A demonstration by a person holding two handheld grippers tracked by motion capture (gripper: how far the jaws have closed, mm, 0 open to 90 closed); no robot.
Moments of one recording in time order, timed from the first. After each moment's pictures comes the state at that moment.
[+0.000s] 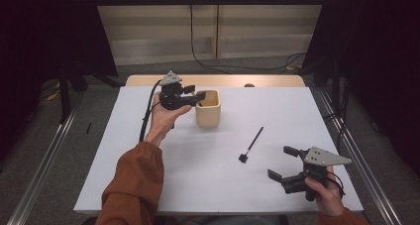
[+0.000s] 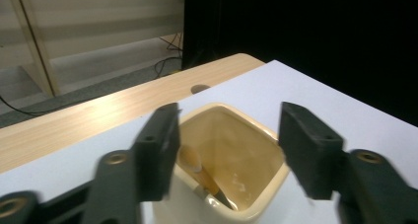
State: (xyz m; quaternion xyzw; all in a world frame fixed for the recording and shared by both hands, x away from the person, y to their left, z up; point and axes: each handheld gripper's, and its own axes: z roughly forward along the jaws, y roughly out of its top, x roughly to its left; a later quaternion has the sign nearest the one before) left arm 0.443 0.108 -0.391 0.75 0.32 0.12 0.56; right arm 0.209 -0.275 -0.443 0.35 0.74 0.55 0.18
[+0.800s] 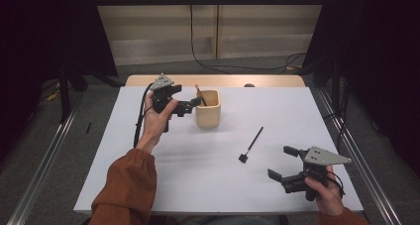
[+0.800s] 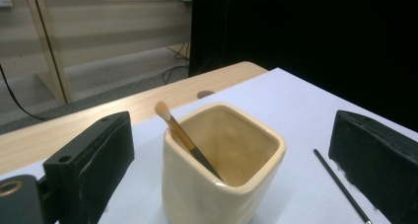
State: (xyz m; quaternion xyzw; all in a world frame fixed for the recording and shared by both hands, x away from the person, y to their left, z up) left arm 0.422 0.125 -0.381 0.74 0.32 0.14 0.58; right arm 0.211 -0.276 -0.443 0.35 0.74 0.55 0.18
